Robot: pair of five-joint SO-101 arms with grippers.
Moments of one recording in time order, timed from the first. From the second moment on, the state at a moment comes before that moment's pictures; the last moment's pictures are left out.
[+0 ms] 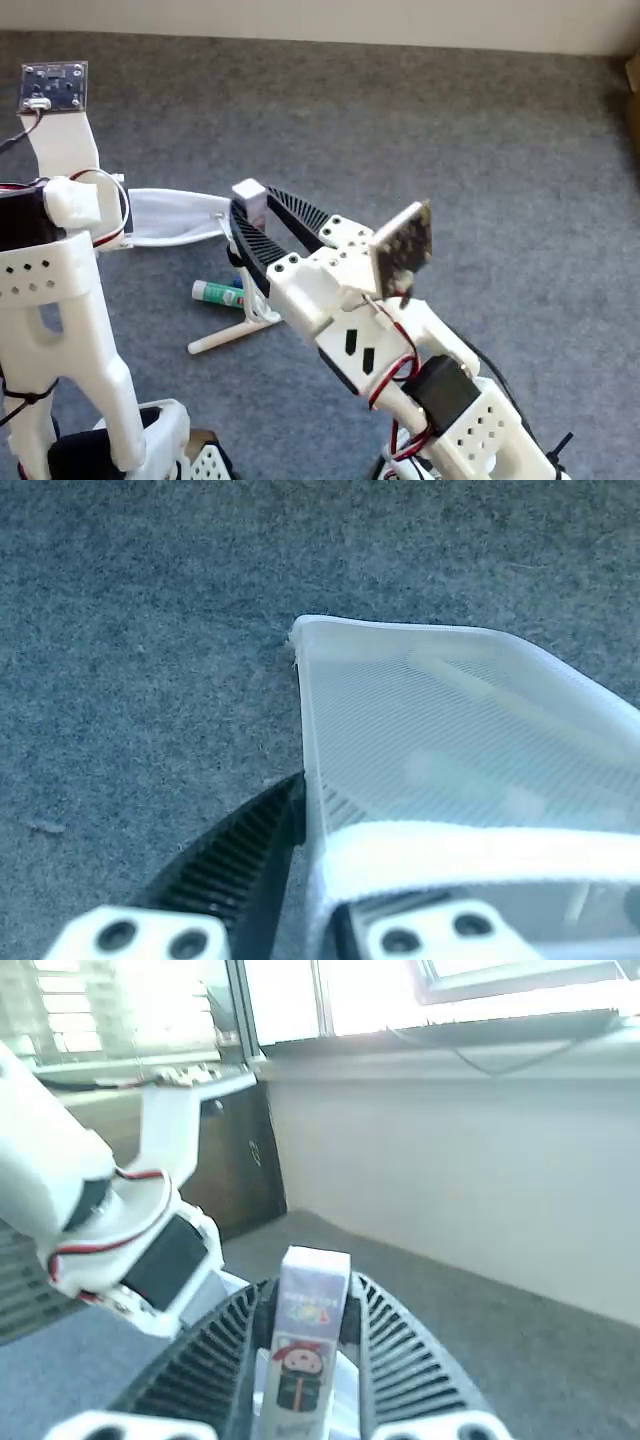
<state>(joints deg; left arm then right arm) -17.9 -25.4 -2.4 100.0 2.9 -47.2 -67.2 50.8 17.7 -6.2</state>
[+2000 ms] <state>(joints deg) -15.8 -25.2 -2.4 100.2 2.8 -54.0 -37.2 77.8 -48.4 10.1</state>
